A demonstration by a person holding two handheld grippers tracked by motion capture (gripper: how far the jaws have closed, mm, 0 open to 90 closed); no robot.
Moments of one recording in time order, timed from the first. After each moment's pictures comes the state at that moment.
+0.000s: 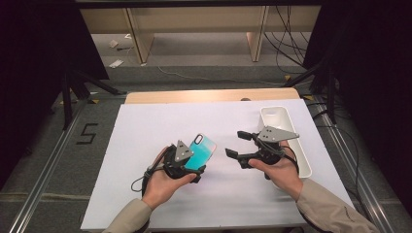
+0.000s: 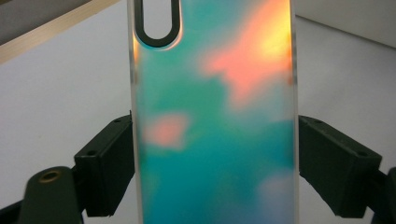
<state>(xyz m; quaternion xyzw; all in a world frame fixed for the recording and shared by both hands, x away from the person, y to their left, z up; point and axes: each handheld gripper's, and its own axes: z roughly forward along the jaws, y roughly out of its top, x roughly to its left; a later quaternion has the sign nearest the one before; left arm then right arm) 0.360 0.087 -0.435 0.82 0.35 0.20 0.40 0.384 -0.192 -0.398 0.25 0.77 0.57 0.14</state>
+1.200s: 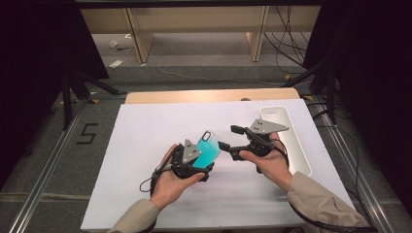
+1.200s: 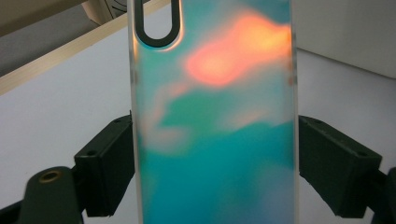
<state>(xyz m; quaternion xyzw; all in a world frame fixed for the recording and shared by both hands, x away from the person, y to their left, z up) 0.359 0.065 -0.432 0.81 0.33 0.22 0.43 0.404 -0.173 -0.397 0.26 0.76 0.57 0.14</state>
